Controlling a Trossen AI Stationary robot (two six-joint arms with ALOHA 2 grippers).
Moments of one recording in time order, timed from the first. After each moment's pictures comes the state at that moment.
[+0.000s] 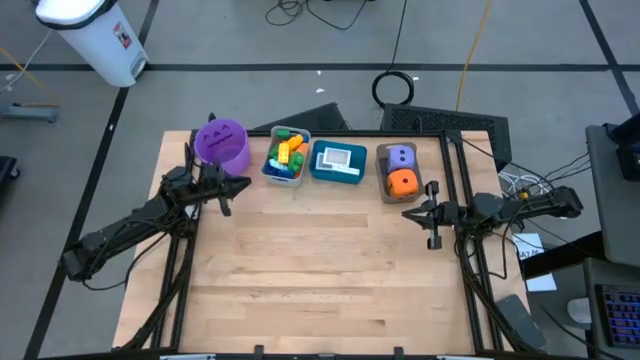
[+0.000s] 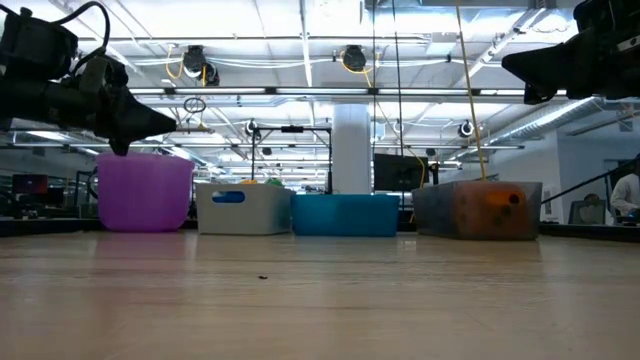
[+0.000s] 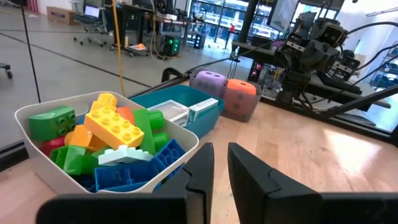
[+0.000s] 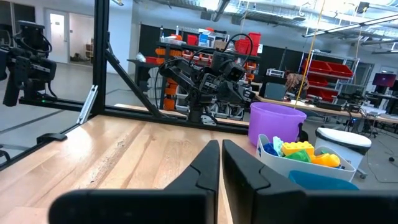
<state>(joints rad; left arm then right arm) 0.67 0.24 0.02 0.15 0.38 -0.18 0.18 0.13 0.02 0.24 0.18 -0.17</state>
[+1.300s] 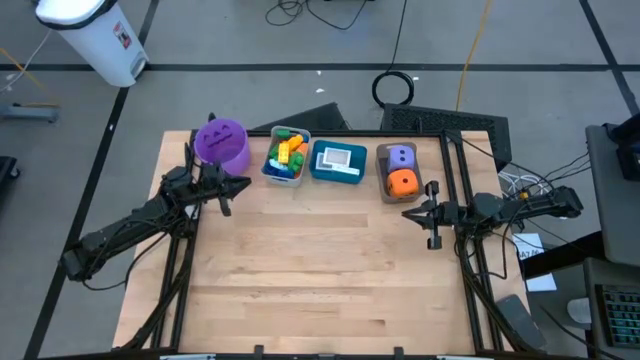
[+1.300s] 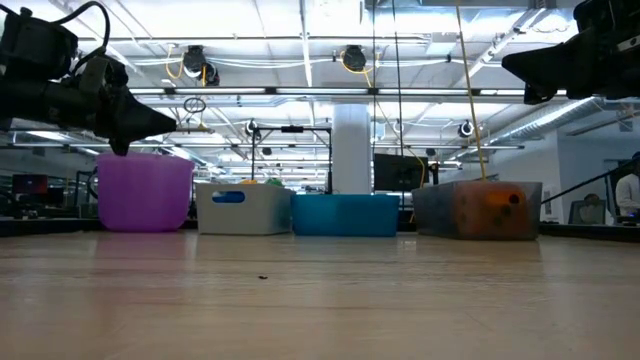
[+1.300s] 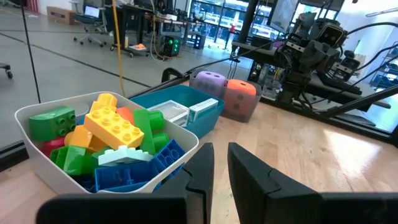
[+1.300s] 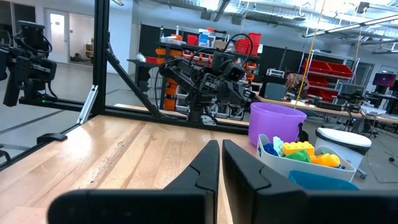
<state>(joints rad) 0.67 0.24 0.02 0.15 0.38 -0.18 0.18 0.13 0.02 0.24 0.18 -0.17</state>
